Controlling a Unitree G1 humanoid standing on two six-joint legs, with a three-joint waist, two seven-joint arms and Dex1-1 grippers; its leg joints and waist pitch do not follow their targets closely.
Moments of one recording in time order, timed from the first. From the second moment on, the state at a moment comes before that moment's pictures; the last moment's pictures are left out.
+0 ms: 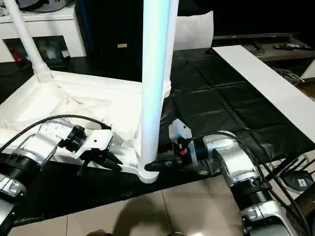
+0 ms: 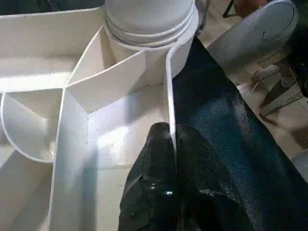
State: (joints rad) left arm -0.68 0.50 -0.41 0.64 0.03 -0.14 -1.55; right arm -0.47 -0.42 0.25 0.33 0.25 0.23 1.41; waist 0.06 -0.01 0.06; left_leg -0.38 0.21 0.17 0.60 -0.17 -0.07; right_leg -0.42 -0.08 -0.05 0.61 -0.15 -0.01
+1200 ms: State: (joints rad) left arm -0.65 0.16 -0.23 0.45 0.13 0.50 -0.72; right arm -0.54 0.09 -0.07 0.44 0.09 0.29 0.22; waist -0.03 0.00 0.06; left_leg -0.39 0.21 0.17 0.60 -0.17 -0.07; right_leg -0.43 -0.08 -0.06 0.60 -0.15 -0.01
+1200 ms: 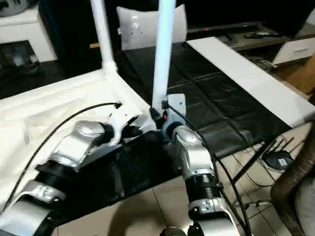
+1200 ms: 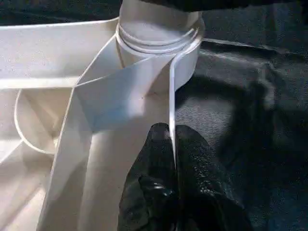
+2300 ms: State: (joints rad) left arm -0.62 0.48 -0.40 0.49 0.07 0.00 -1.36; right arm -0.41 -0.45 0.13 0.26 0.26 0.29 1.22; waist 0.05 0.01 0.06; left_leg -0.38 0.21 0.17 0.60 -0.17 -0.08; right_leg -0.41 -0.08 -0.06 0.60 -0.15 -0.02
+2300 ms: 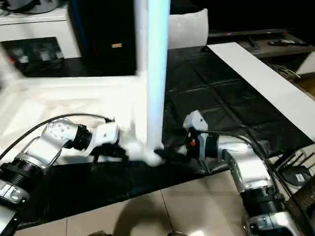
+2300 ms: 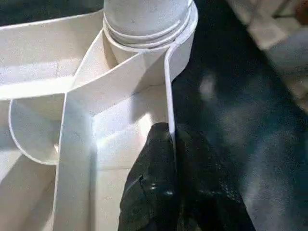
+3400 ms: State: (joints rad) left arm -0.63 0.51 -0.43 0.50 0.05 -0.09 -1.50; right arm -0.43 -0.43 0.24 0.27 0.28 0.34 1.40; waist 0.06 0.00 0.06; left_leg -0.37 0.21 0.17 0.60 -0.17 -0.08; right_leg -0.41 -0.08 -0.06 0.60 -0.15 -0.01
